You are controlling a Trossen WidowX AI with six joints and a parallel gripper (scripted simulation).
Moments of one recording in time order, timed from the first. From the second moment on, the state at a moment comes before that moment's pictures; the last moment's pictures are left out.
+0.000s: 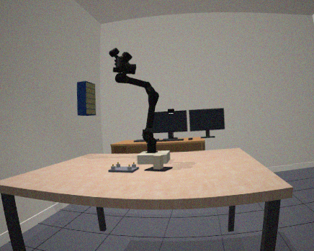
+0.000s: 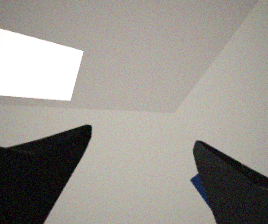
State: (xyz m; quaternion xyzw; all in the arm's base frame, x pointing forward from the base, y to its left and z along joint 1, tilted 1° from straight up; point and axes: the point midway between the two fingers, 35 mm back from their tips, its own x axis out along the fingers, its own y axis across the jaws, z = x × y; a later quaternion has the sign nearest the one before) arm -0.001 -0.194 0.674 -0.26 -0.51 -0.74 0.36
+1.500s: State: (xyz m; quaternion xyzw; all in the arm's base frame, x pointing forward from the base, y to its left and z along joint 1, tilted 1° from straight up) arm 0.394 -0.188 0.476 -0.05 -0.10 -0.34 0.94
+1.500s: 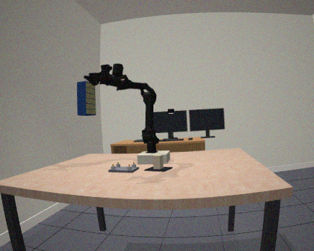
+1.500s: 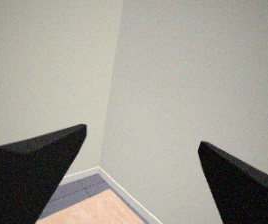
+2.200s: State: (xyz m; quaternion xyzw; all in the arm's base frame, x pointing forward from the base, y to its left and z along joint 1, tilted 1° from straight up) arm 0.414 0.029 0.218 0.09 0.40 -0.07 0.91
